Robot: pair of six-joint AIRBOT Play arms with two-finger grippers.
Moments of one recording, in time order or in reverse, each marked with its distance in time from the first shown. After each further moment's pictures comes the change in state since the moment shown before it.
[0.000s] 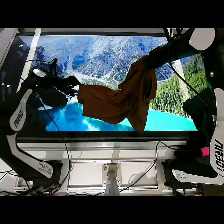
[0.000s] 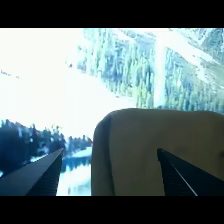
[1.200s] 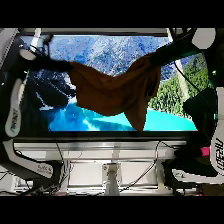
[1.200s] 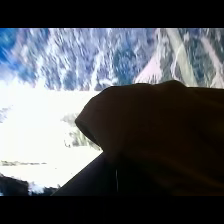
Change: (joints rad) left arm 0.030 0.160 0.267 0.097 -0.093 0.135; right arm -0.072 -0.002 0.000 -0.092 0.000 0.001
